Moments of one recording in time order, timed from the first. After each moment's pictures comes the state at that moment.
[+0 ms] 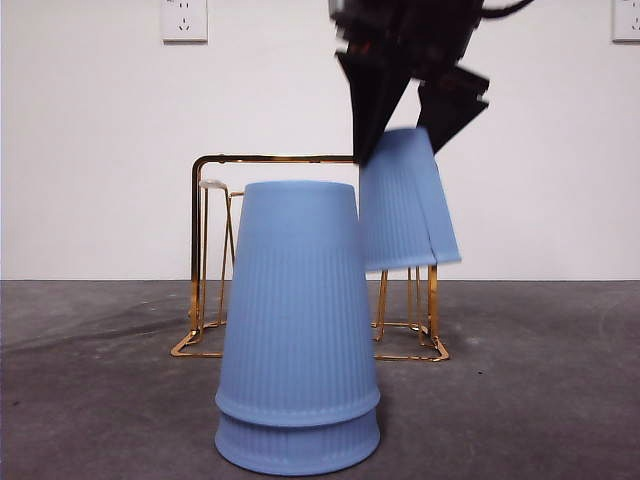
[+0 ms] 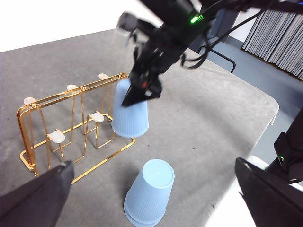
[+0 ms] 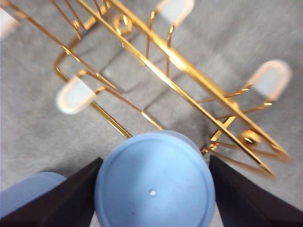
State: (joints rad) left arm -0.30 0.65 1.16 -0.92 0.61 0.03; right arm 0.56 1.74 1.63 -0.97 -0.11 -0.05
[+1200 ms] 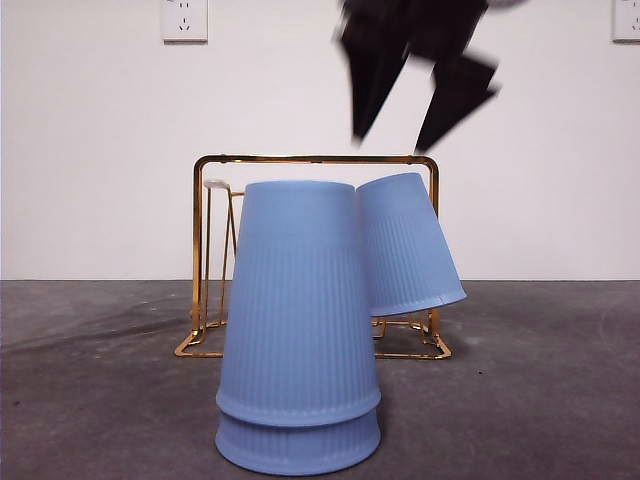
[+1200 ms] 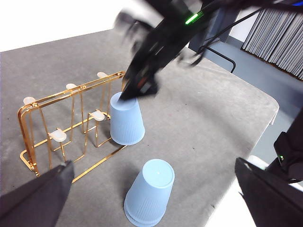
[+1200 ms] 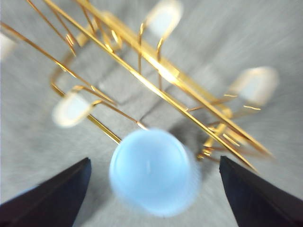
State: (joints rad) left arm -0.30 0.65 1.16 -0.92 0.61 0.03; right arm 0.54 1.66 1.63 -0.96 -0.11 -0.03
